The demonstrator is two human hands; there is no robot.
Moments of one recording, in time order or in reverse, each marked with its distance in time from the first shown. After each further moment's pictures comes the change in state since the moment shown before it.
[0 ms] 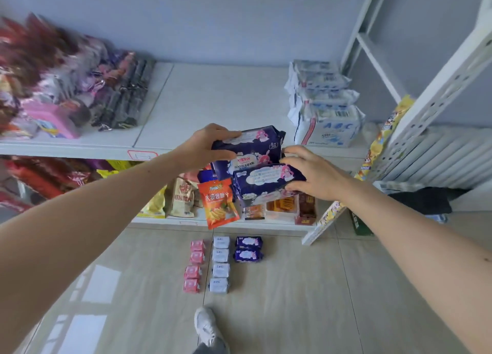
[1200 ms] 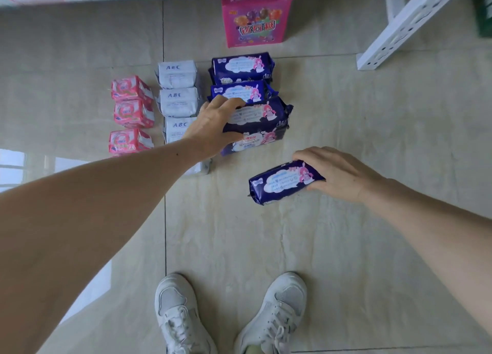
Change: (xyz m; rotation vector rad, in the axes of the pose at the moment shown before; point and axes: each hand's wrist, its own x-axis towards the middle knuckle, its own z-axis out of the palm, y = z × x) left_hand -0.049 -0.386 0.674 0.048 -0.248 -0.228; right_hand -0.053 0.230 0.730 0.112 -0.349 0.127
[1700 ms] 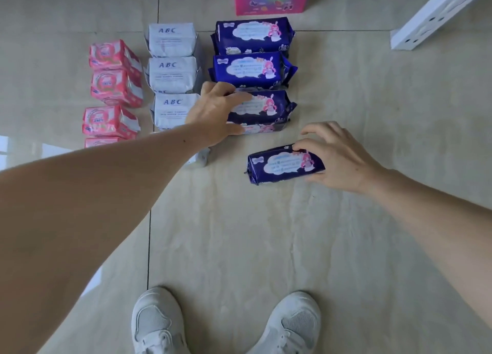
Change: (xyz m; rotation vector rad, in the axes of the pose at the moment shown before) left_hand 0.041 -0.064 0.068 0.209 0.028 0.016; right_hand 0.068 0.035 0.076 -0.096 0.199 -0.087
